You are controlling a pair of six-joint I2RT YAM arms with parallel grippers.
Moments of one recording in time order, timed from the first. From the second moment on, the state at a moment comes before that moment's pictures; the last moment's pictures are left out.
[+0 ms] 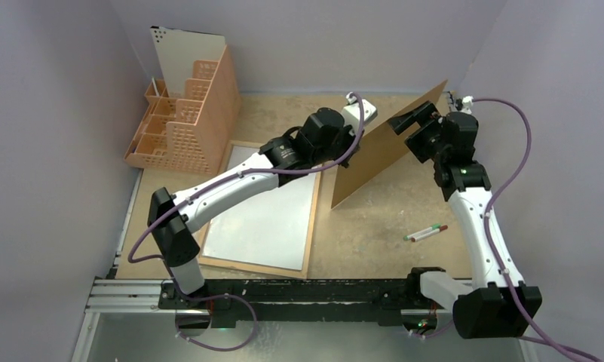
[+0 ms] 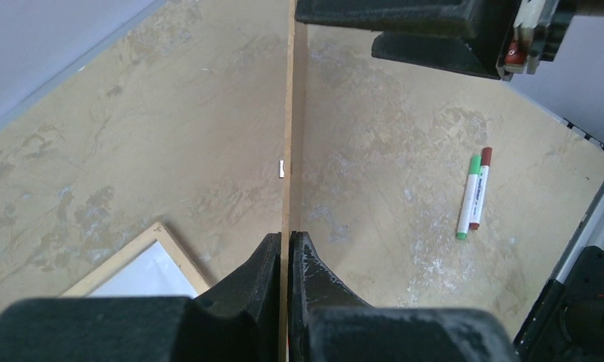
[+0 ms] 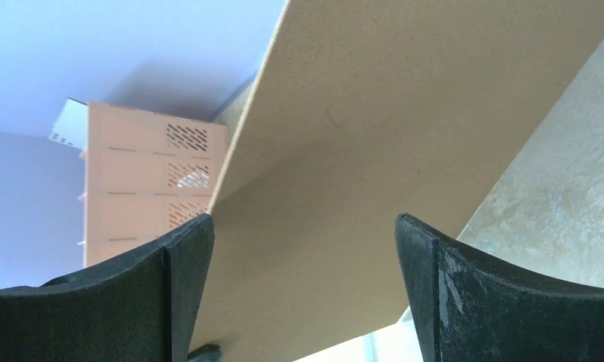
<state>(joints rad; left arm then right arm) -0.96 1.74 1.72 -0.36 -0.08 -0.07 0.02 1.11 1.09 -0.38 -0.16 0.84</state>
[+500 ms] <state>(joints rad) -1.06 1.73 1.65 -0.27 -0.16 -0.06 0.02 1.10 1.16 -0.55 -0.02 0.90</state>
